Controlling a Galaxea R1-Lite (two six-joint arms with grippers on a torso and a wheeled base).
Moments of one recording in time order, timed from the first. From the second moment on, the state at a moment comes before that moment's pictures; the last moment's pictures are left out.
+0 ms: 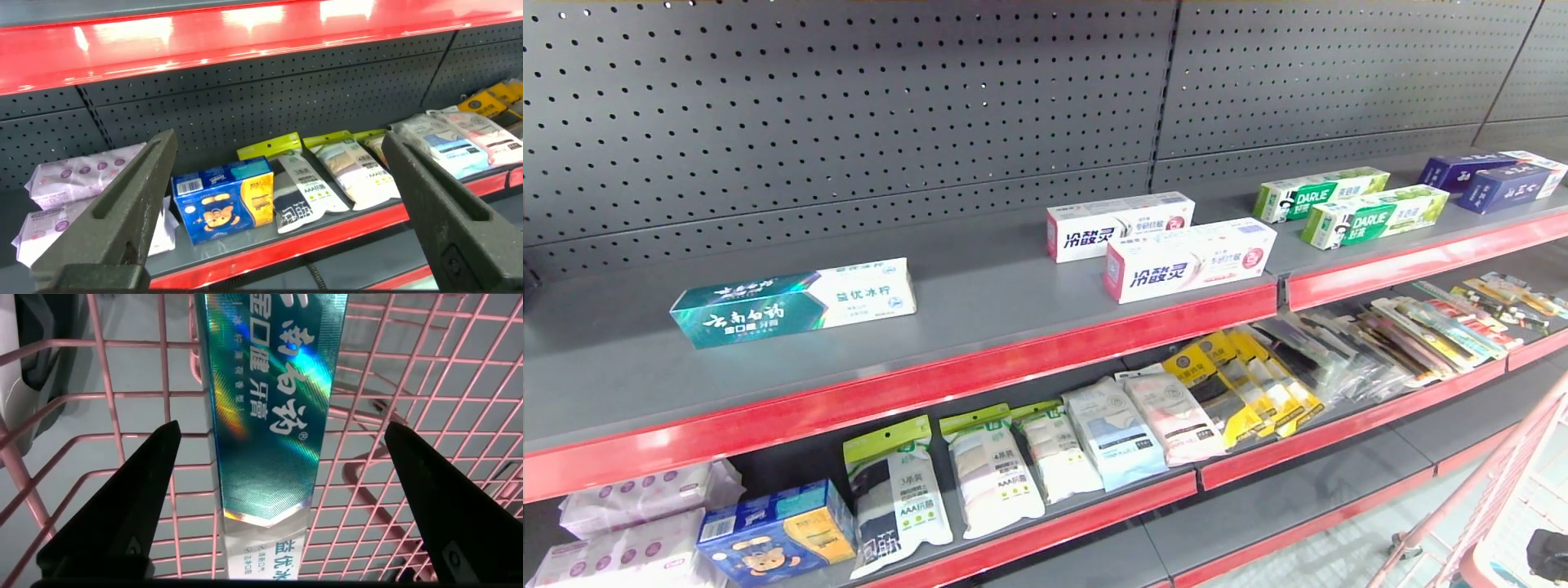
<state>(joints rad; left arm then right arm) 0.00 0.00 0.00 0.00 0.00 -0.01 -1.00 2.20 -0.63 -0.16 0.16 -1.57</state>
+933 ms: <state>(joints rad) 0.00 0.00 0.00 0.00 0.00 -0.01 -1.00 2.20 -0.63 -0.16 0.17 -1.57</state>
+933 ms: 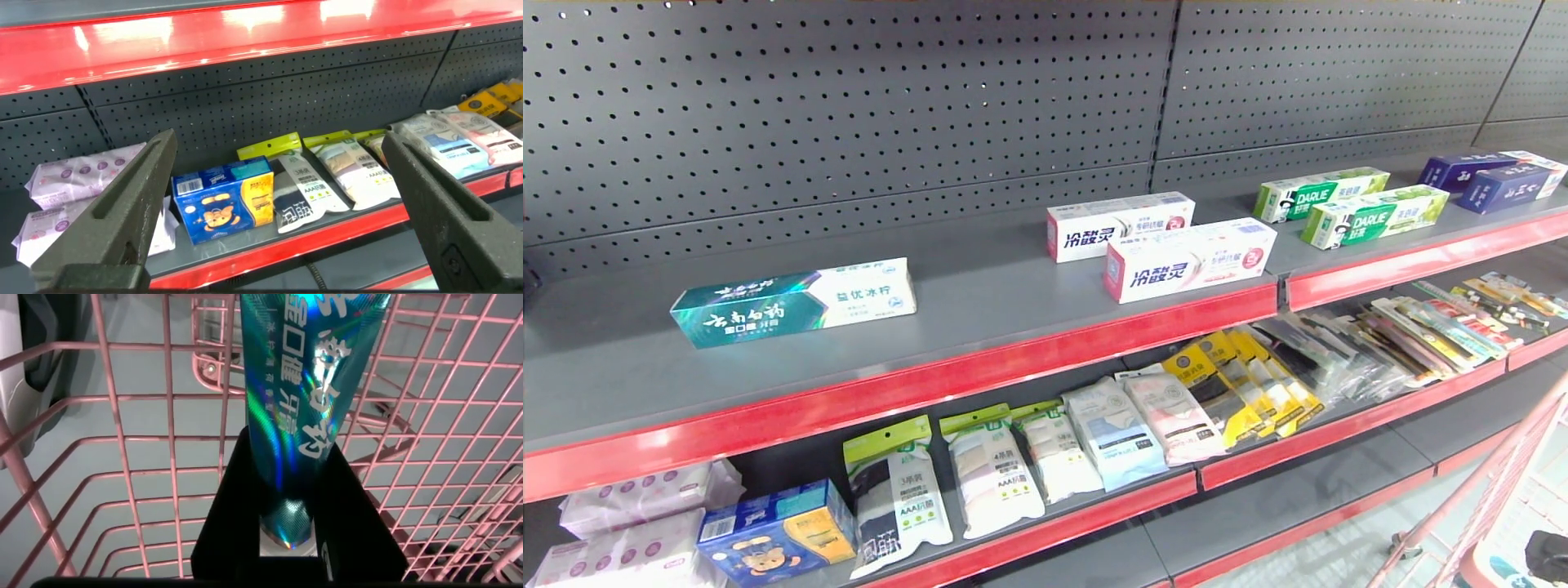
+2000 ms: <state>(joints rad) 0.00 0.00 0.00 0.00 0.00 -0.01 -1.00 1.90 -0.60 -0.15 0.17 -1.50</state>
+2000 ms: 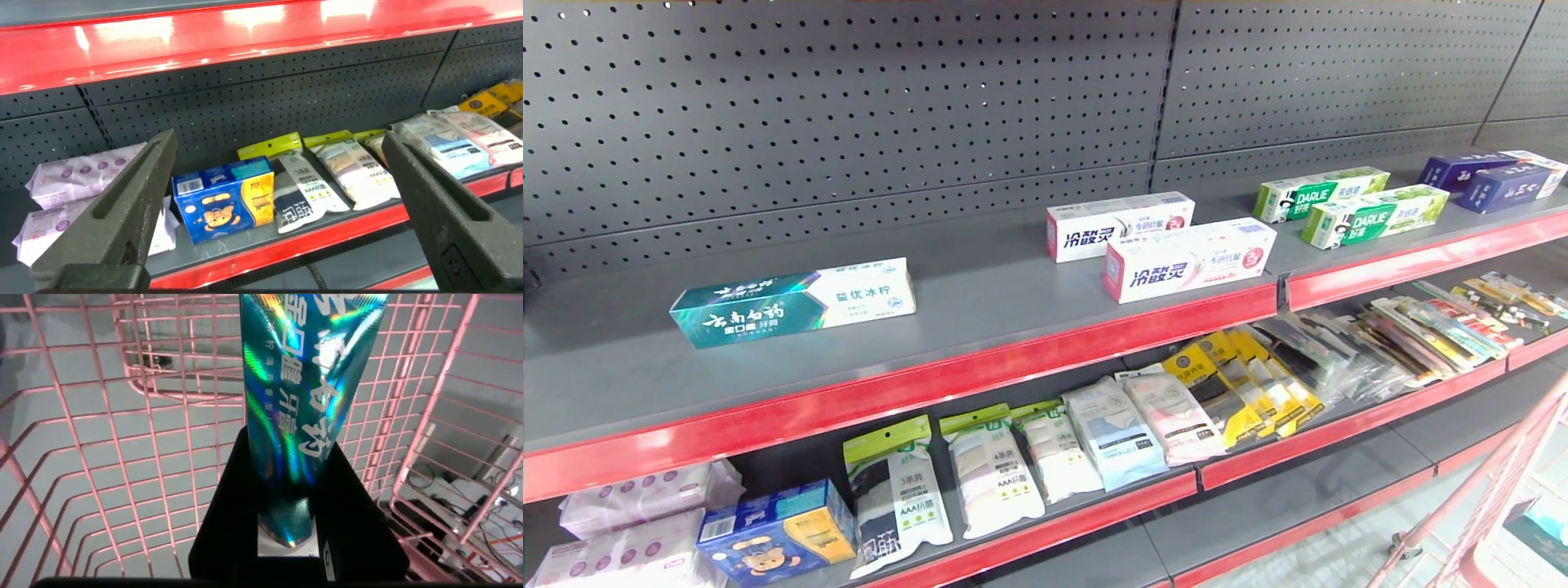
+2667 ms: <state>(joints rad) 0.00 0.00 0.00 0.00 0.00 -0.01 -1.00 1.60 -0.50 -0.16 0.21 -1.50</state>
